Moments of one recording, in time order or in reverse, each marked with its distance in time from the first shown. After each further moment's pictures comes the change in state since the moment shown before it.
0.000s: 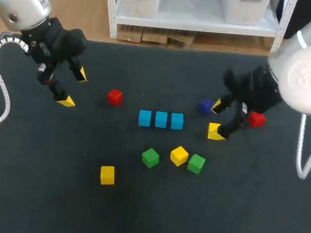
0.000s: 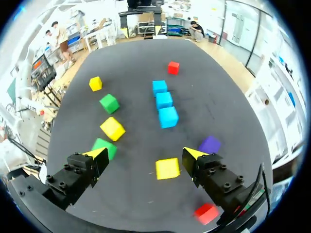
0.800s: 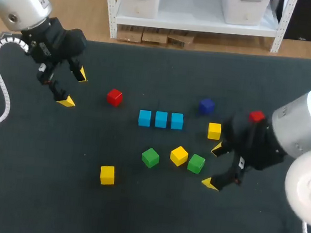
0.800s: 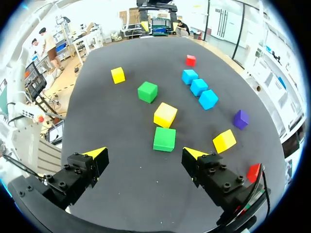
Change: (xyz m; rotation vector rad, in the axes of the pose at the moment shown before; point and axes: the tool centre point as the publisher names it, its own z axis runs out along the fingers) left arm 0.000 0.000 0.000 0.000 0.000 0.000; right arm 0.024 0.100 0.028 0.111 -0.021 0.084
